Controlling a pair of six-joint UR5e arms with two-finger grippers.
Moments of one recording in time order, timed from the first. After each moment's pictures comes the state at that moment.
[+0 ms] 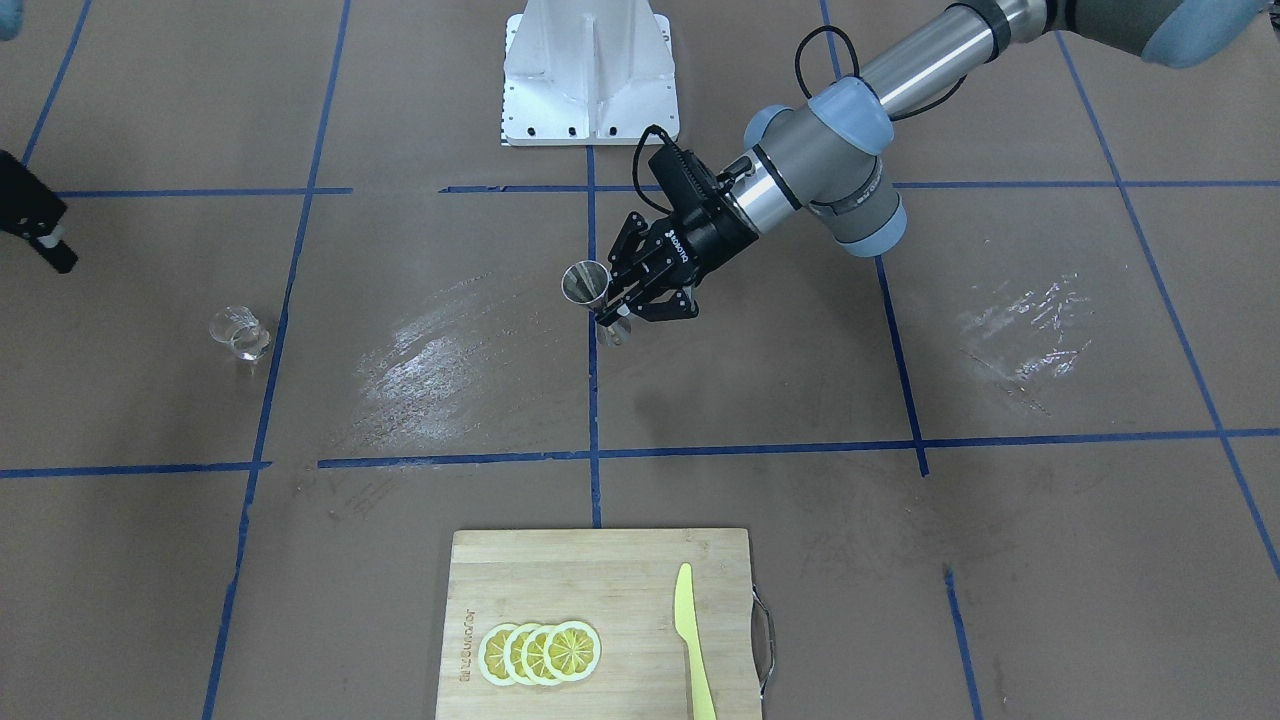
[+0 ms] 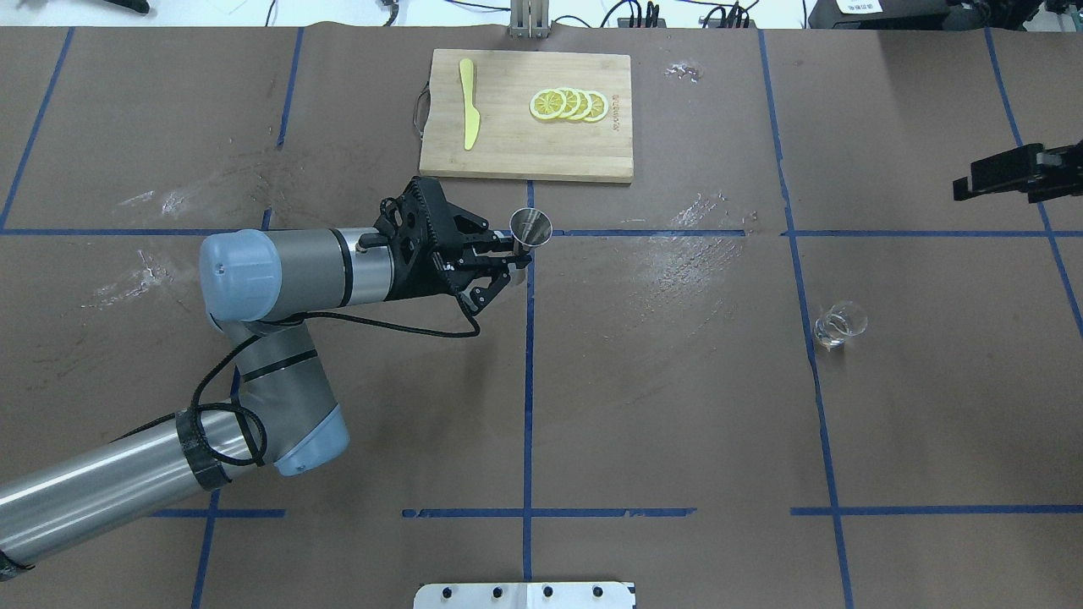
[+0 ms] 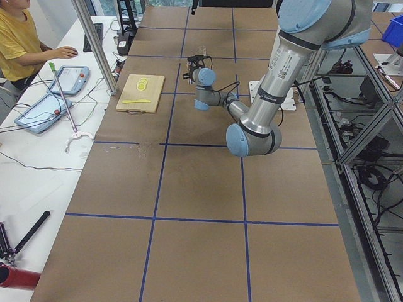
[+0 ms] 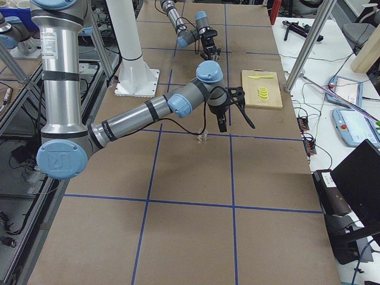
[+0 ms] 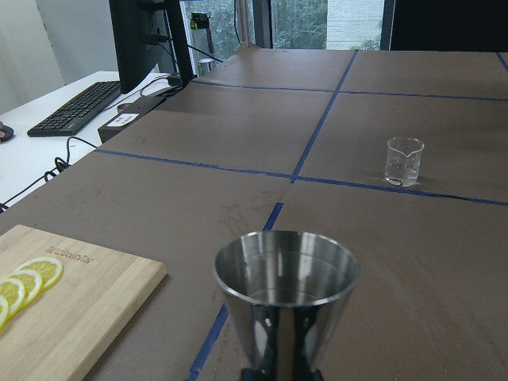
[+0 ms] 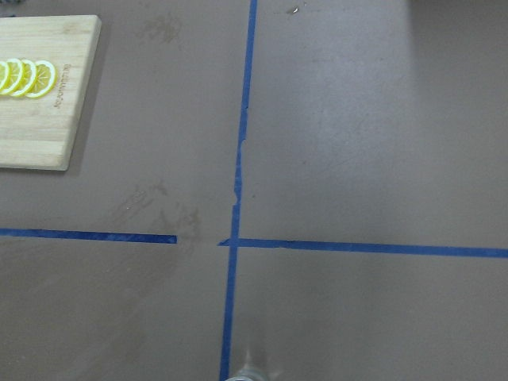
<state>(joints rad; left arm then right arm) -0.54 -2.16 -1.42 -2.89 -1.74 -0.25 1.10 -1.58 2.12 -1.32 2.14 0.83</state>
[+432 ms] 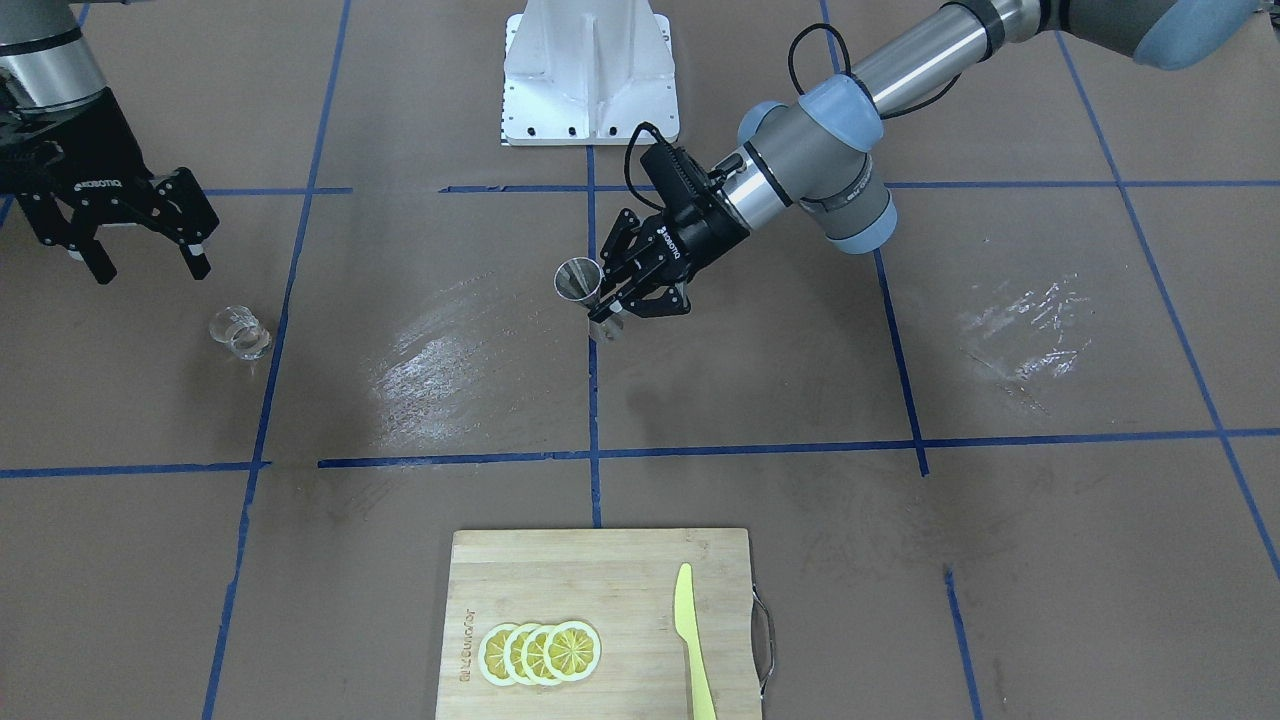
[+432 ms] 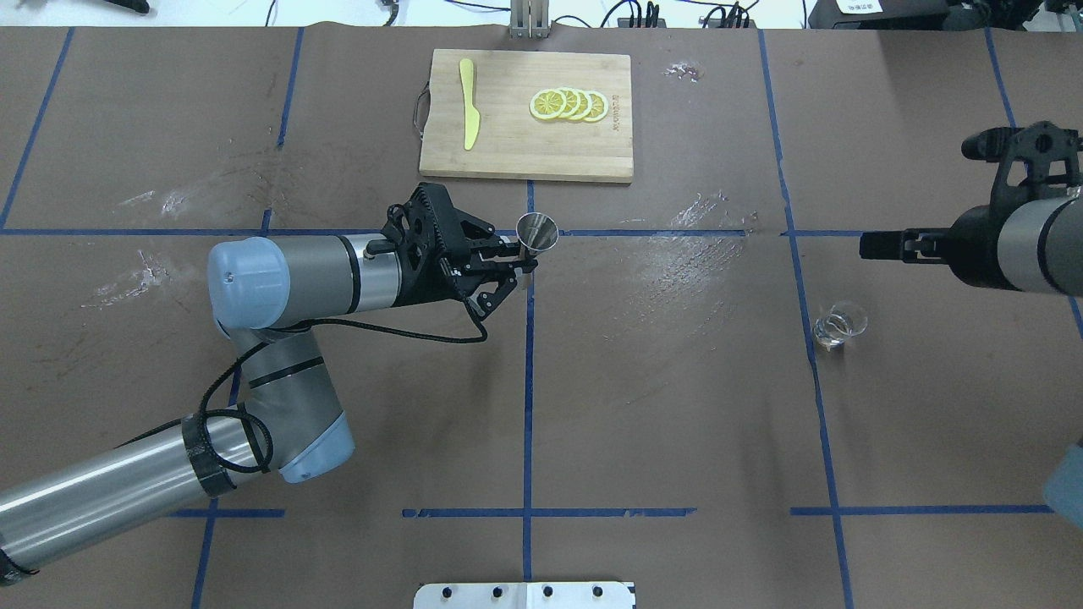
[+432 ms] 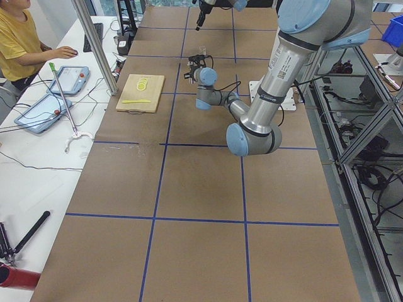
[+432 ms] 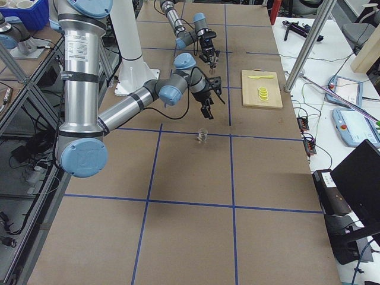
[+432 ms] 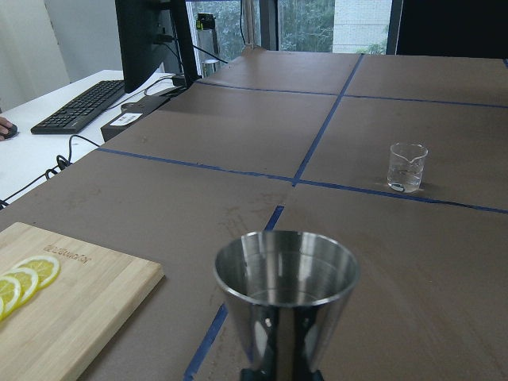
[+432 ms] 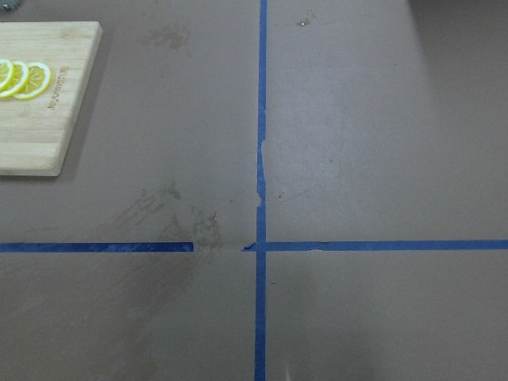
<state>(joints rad) -0.53 -2.16 -1.42 -2.89 -1.73 -0.25 0.75 -1.70 2.18 -1.13 1.65 1.07</state>
